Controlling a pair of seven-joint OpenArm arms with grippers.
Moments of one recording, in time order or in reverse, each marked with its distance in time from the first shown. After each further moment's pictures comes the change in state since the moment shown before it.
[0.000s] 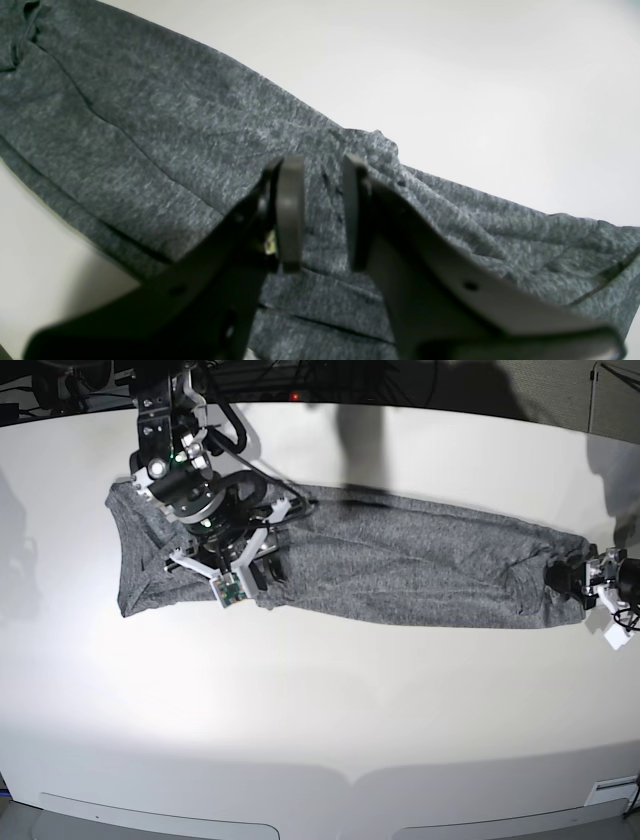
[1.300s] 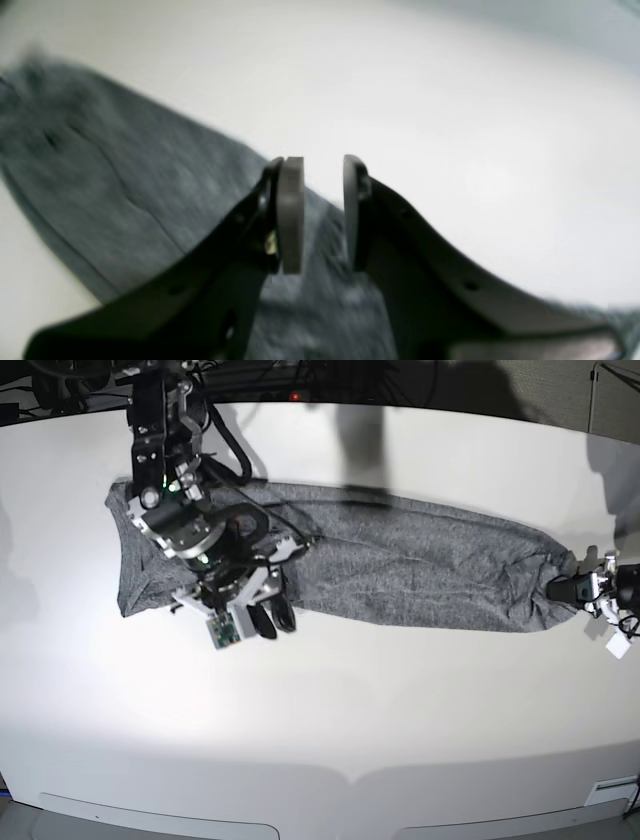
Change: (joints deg) left arm 0.5 0.0 0.0 0.0 -15.2 0.5 1.9; right arm 6.7 -0.3 0.0 0.0 5.2 0.0 2.5
